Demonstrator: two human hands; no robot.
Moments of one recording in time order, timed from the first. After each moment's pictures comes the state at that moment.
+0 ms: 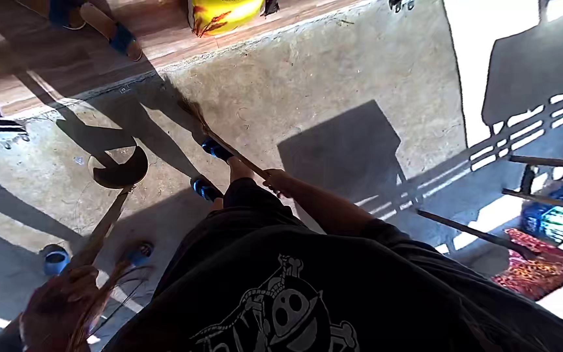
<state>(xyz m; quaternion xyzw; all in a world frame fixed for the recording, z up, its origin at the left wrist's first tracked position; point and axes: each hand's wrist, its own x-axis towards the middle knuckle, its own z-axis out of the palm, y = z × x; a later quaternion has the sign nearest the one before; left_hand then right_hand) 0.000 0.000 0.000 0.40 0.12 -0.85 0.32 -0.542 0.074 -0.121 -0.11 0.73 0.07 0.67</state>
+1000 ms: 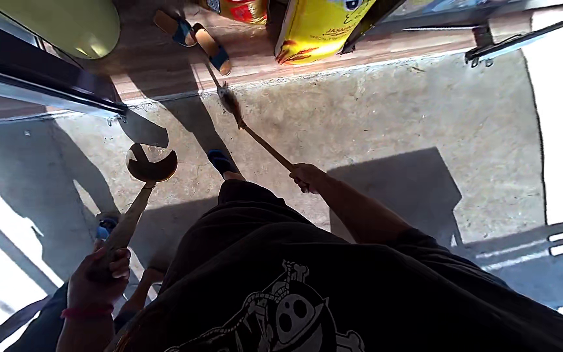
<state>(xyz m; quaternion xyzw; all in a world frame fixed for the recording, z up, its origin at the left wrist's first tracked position) 0.120 -0.030 0.038 0.64 0.14 -0.66 0.37 -0.407 -0.062 -0.104 -0.06 0.75 0.00 0.66</state>
